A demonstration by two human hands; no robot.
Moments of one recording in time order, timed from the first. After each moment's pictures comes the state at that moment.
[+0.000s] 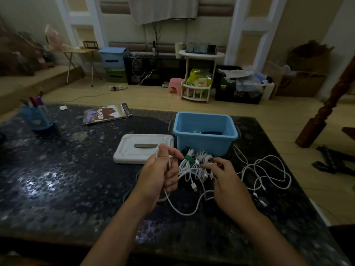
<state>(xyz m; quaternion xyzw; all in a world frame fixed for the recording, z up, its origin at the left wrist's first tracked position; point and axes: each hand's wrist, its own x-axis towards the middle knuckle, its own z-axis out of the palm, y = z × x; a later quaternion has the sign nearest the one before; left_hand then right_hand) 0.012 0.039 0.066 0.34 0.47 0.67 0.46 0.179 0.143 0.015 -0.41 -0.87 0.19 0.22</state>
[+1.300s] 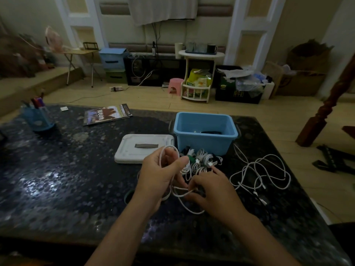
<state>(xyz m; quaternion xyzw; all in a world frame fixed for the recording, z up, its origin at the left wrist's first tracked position) 0.017 0.036 0.067 0.36 0.53 0.68 0.35 0.163 0.132 0.013 -0.29 -0.93 0.12 0.19</state>
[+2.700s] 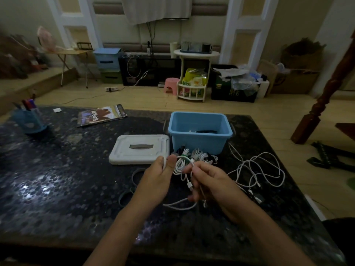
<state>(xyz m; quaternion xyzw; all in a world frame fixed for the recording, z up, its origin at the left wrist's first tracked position) 0.015 0.046 0.047 0.41 0.73 0.48 0.25 0.172 0.122 0.056 -0.29 -0.63 0.69 0.21</state>
